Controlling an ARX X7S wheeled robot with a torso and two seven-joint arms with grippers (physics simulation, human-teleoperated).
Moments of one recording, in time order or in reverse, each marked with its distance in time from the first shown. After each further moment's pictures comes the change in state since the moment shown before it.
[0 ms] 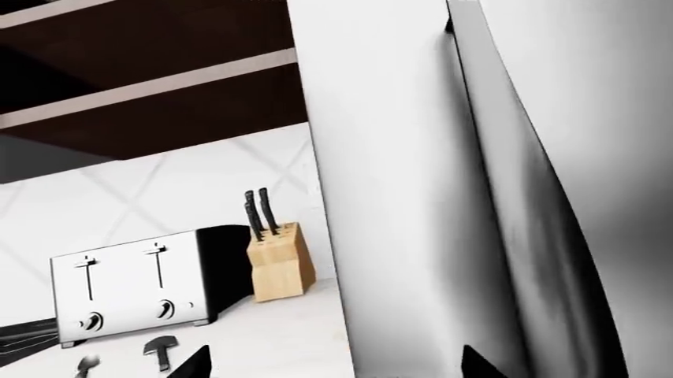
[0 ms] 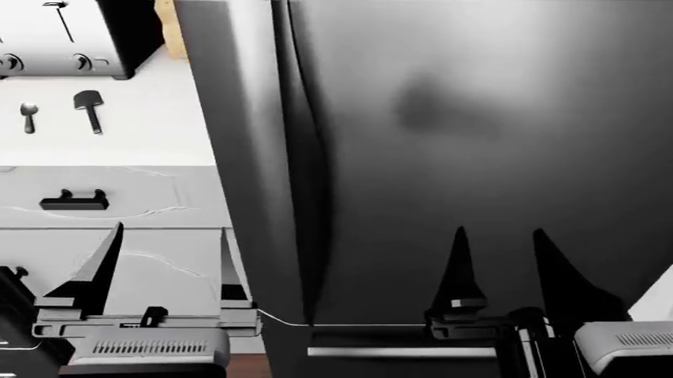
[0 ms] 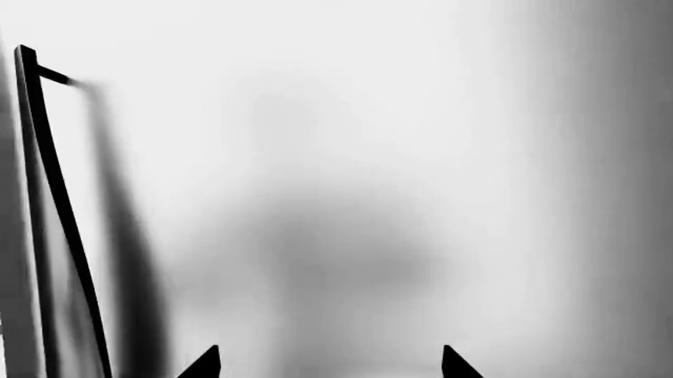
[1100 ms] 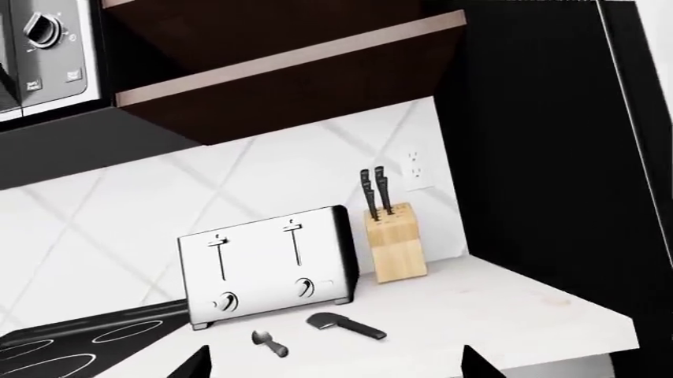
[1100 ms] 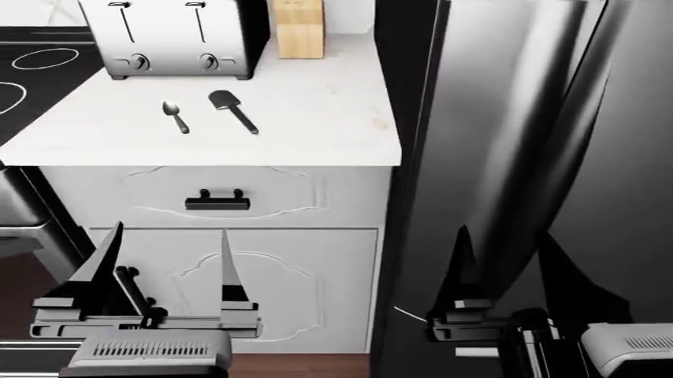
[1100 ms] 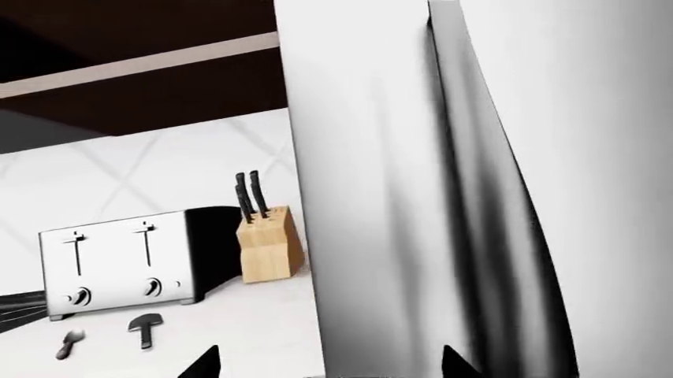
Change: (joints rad) left arm -0.003 -0.049 0.036 0.021 -0.010 -0.025 -0.051; right arm -0.004 0.048 -0.026 -0.013 0.036 -0.017 0.056
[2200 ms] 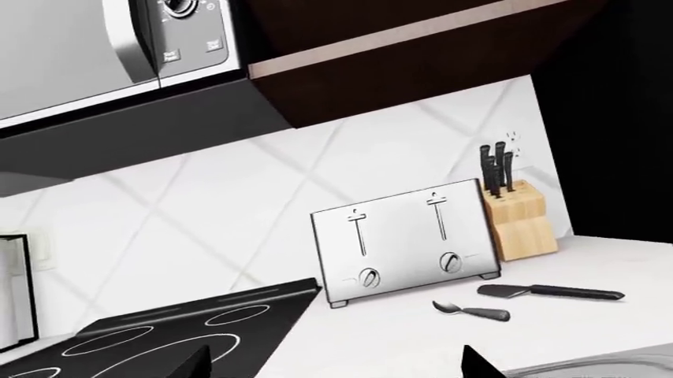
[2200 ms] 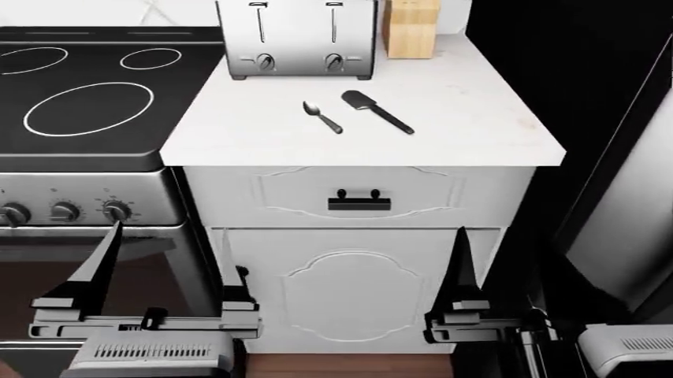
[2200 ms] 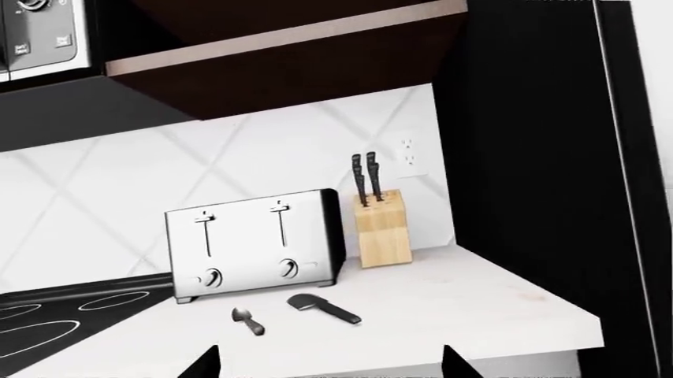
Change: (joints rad) left arm -0.005 -0.035 0.027 0.011 -0.005 -0.013 -0.039; right arm -0.001 0.034 -0.031 0.011 0.005 -0.027 0.037
